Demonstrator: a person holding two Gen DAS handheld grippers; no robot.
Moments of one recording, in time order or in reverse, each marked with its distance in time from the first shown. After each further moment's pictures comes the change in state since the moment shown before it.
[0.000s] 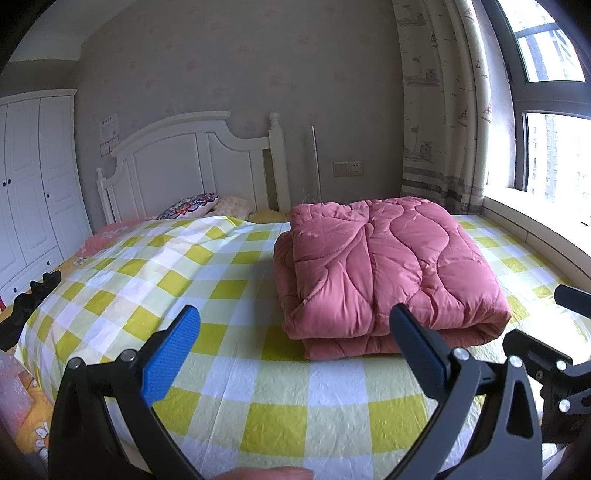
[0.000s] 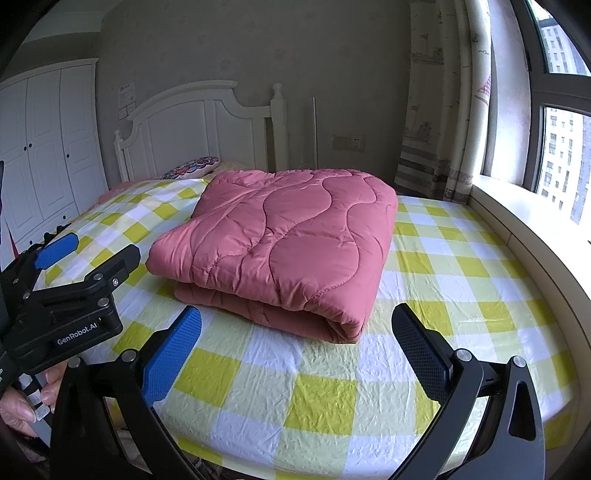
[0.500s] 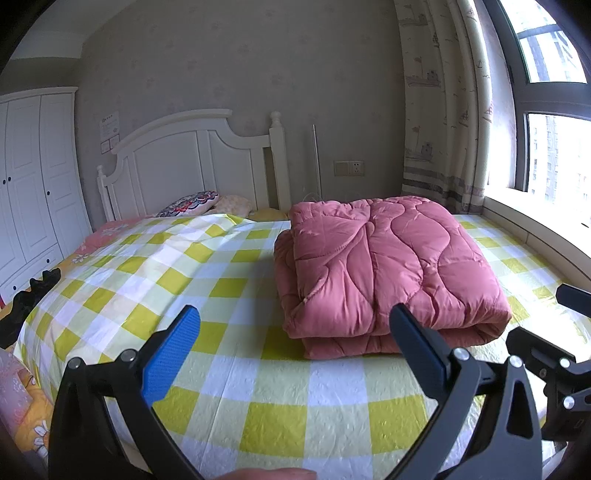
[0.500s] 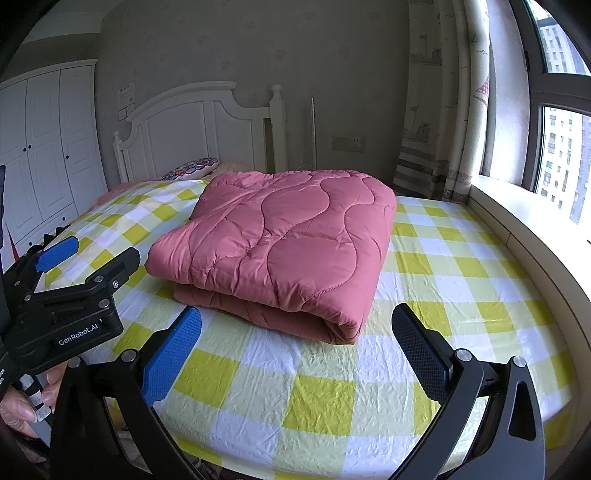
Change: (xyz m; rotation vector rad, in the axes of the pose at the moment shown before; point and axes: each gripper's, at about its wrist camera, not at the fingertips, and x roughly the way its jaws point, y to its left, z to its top) left arm -0.001 -0.003 0.002 -0.006 0.004 0.005; right arm -0.002 -0.005 0.002 0.001 -0.004 0.001
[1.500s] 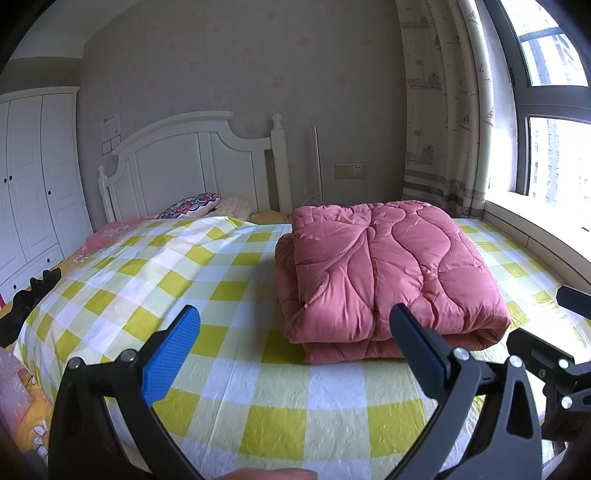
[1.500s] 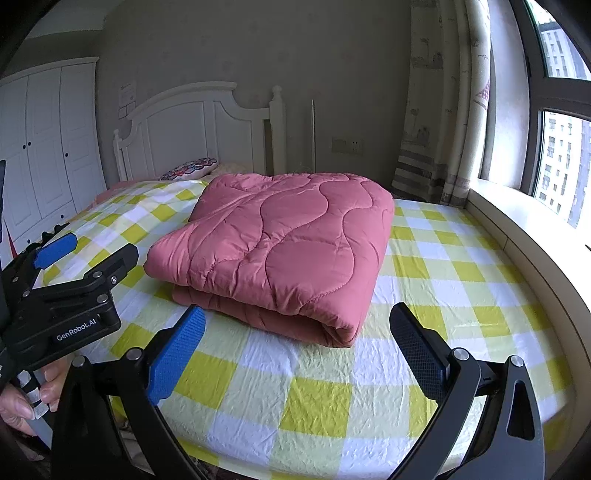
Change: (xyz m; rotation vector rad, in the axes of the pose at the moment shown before) left arm -0.001 0.000 0.007 -0.005 -0.004 0.002; right arm 0.000 -0.003 0.003 -0.008 -0.001 0.000
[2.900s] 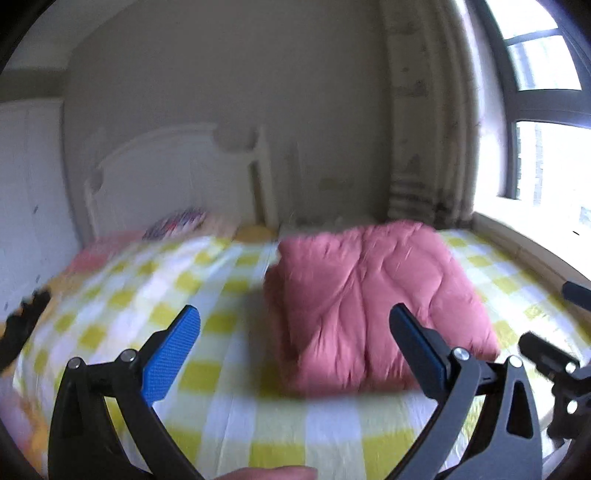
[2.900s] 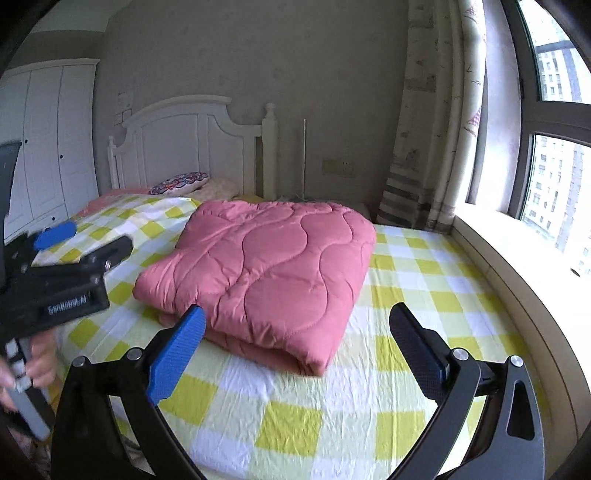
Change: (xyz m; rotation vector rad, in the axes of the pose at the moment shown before) left arm 0.000 -0.006 0.031 0.018 -0.007 -0.027; right arm -0.015 -0.014 0.019 -0.027 -0.056 -0.051
